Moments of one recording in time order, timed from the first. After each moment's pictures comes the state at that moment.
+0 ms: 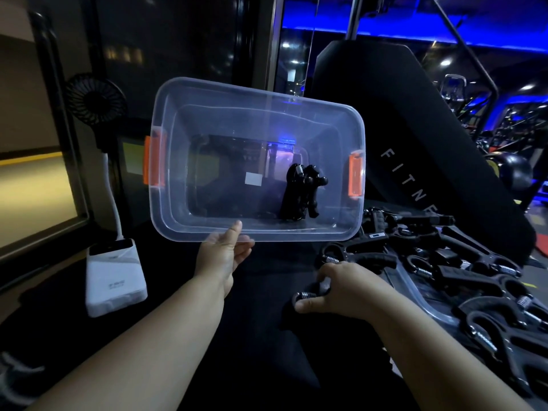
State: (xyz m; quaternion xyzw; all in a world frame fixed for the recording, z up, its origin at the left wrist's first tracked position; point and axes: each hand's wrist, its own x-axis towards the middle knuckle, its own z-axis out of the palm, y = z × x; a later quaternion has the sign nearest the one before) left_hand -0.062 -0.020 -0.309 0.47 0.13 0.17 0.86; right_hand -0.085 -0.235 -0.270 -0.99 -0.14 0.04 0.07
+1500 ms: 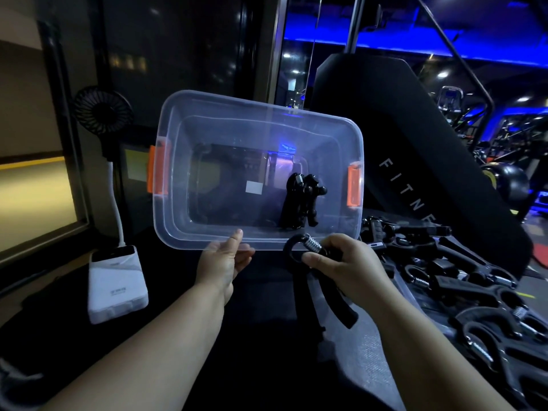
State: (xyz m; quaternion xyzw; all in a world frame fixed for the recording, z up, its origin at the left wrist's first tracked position) left_hand -0.063 -0.020 -0.308 0.47 0.14 0.17 0.86; right_hand -0.096 -0.228 -0.243 -0.91 -0.13 -0.13 0.37
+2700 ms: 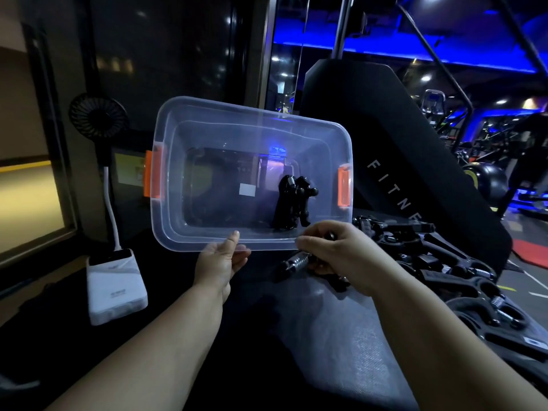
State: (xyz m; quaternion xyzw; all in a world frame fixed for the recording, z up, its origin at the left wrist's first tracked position) left_hand -0.063 -0.020 -0.311 0.48 0.13 0.17 0.85; right_hand -0.123 -0.212 -0.205 -0.83 -0.14 0.00 0.54
